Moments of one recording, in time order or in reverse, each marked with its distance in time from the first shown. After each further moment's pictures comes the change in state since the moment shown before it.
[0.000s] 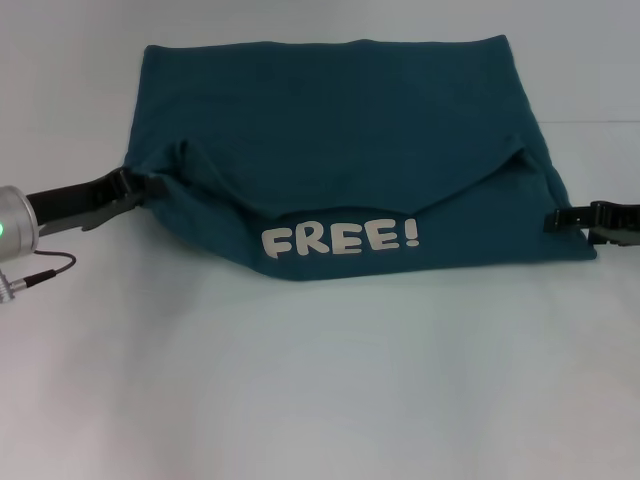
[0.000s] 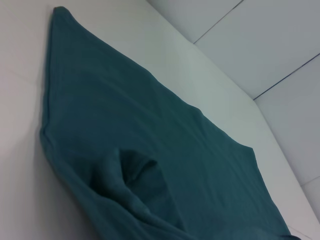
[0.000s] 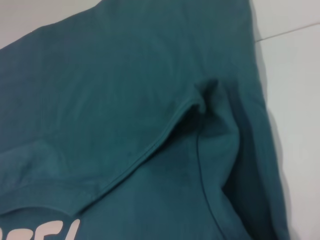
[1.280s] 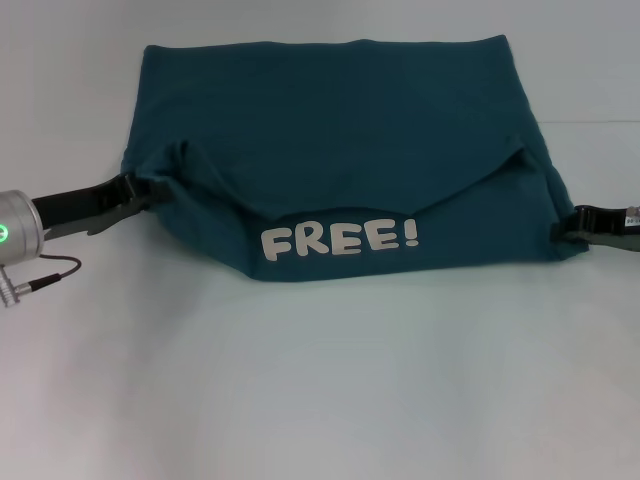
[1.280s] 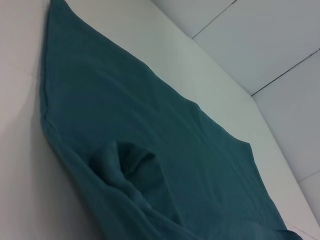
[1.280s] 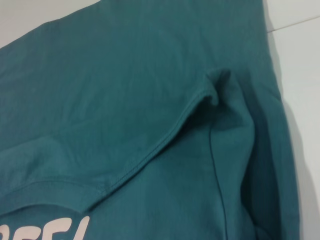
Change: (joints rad) left arm 0.000 -0.006 0.002 -0.003 0.001 0.006 0.000; right arm 0.000 0.017 -0.038 0.012 0.028 0.033 0.011
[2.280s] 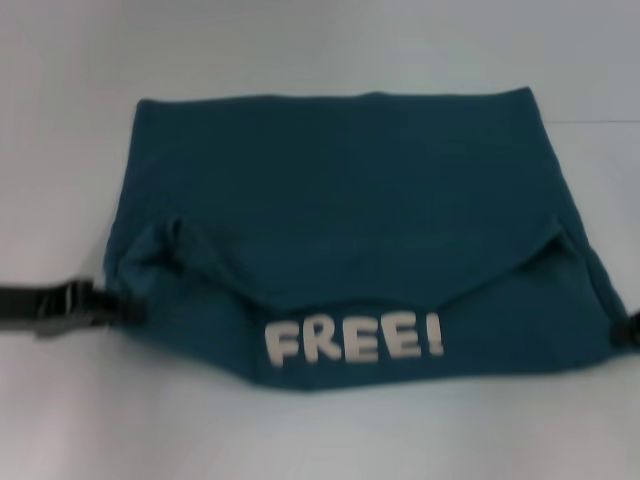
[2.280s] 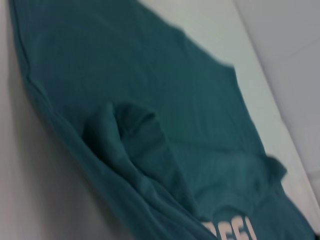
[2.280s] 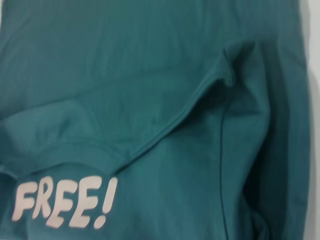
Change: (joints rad) left arm 0.111 0.051 -0.013 0.228 0.218 0.541 -0.132; right arm -0.111 -0.118 0.029 -0.100 -0.037 -0.546 0.028
